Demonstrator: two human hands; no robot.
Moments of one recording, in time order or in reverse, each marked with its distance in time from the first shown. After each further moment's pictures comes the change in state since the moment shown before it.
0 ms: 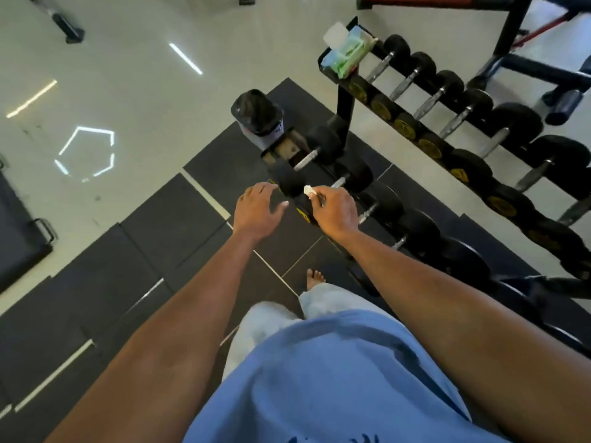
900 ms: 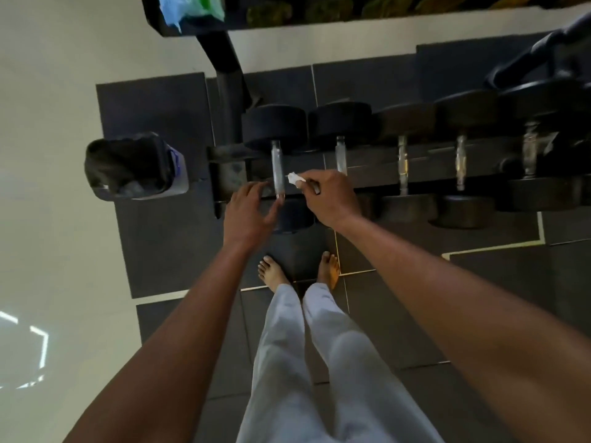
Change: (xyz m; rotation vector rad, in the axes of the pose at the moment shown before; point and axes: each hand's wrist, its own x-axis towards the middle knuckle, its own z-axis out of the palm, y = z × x) left_hand 0.395 -0.145 0.147 -0.002 -0.579 0.576; right_hand 0.245 0.054 0.232 0.201 0.329 0.743
